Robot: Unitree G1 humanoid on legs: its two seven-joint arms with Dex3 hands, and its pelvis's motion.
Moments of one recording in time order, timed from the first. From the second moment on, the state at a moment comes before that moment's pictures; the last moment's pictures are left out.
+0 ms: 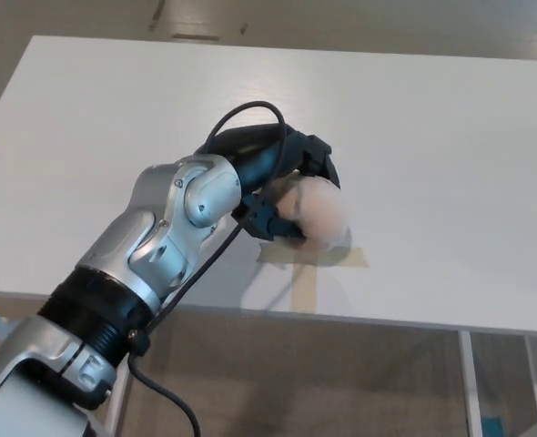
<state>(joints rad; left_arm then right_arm) -0.86 0.30 -0.51 0.51 0.51 0.09 -0.33 -0.28 -0.28 -0.22 1.32 0.01 -0.06 -0.08</state>
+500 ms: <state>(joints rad) -0.93 0.36 -0.36 0.29 0.49 0.03 -0.35 -0.27 -0.28 -0.22 1.32 0.01 -0.06 -0.07</state>
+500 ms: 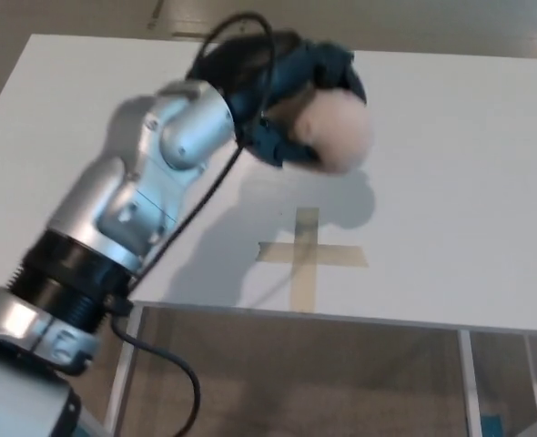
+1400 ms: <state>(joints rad) -0.90 0.61 -0.21 0.64 0.48 -0.12 -0.26 -0.25 -0.29 -0.22 1.32 0.01 -0.06 -0.05</state>
